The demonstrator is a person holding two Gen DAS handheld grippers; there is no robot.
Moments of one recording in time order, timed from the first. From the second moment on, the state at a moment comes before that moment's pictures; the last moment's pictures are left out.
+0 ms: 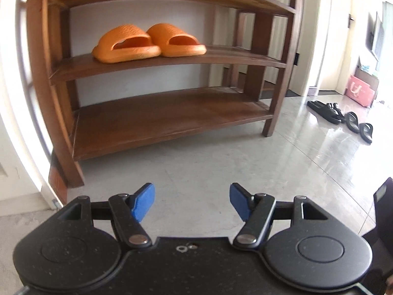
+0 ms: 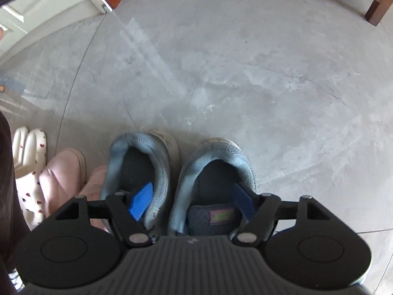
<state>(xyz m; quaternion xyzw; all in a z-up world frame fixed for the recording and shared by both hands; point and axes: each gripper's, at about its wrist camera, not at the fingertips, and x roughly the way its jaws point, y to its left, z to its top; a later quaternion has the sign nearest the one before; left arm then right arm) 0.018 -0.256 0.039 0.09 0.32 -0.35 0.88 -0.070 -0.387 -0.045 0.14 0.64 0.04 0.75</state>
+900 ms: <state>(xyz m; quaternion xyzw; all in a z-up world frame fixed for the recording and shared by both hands) -0.002 -0.260 0.076 0.08 0.26 -0.35 0.90 -0.106 -0.424 -0.023 0.16 0.44 -0.05 0.88</state>
